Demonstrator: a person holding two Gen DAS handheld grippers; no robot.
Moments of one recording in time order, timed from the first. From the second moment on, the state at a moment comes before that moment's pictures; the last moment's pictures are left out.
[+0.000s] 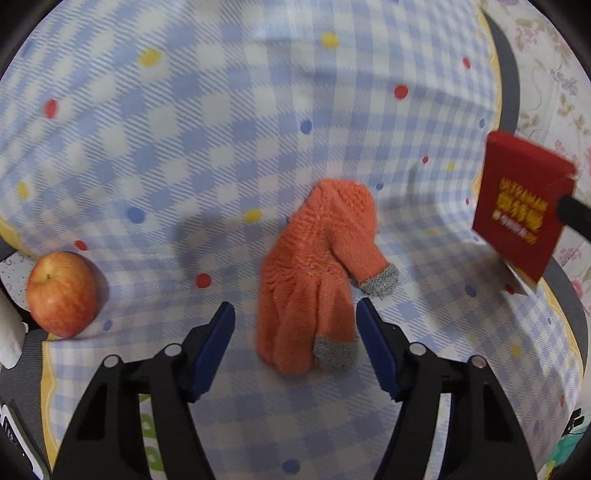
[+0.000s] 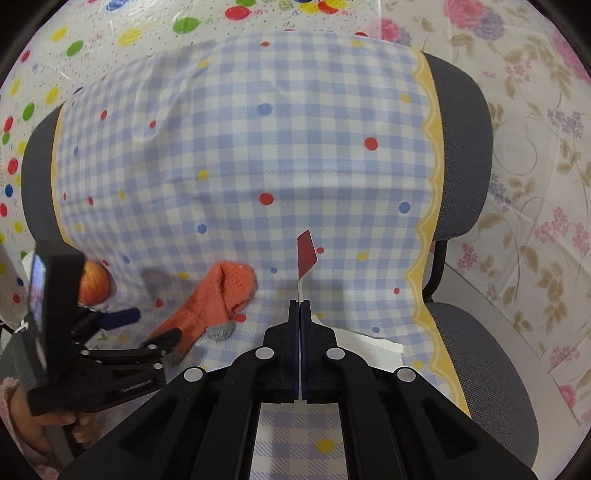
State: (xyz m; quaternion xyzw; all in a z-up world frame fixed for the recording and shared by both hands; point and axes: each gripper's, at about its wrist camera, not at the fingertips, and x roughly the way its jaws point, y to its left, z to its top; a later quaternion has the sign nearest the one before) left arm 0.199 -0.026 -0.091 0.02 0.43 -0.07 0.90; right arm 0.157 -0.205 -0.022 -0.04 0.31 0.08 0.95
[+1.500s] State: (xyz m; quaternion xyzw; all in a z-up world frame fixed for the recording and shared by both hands) left arm -0.081 -0.131 0.028 0.06 0.23 -0.39 0.89; right arm -0.158 -0.313 0.044 0.04 0.22 -0.03 0.97
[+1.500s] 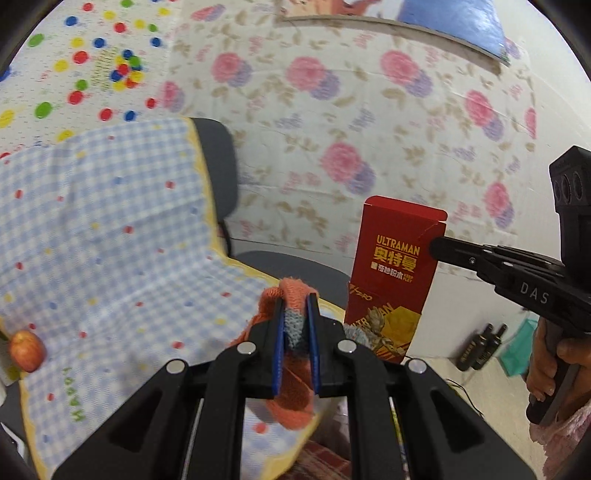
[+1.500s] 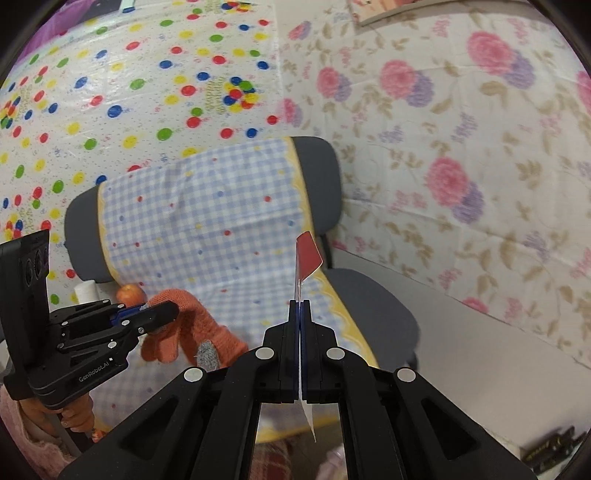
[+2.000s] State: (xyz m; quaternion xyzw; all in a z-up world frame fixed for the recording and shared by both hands) left arm -0.138 -0.224 -0.043 0.11 0.29 -0.50 0.81; right arm -0.245 -0.377 -0.040 0.10 0.30 -0.15 0.94
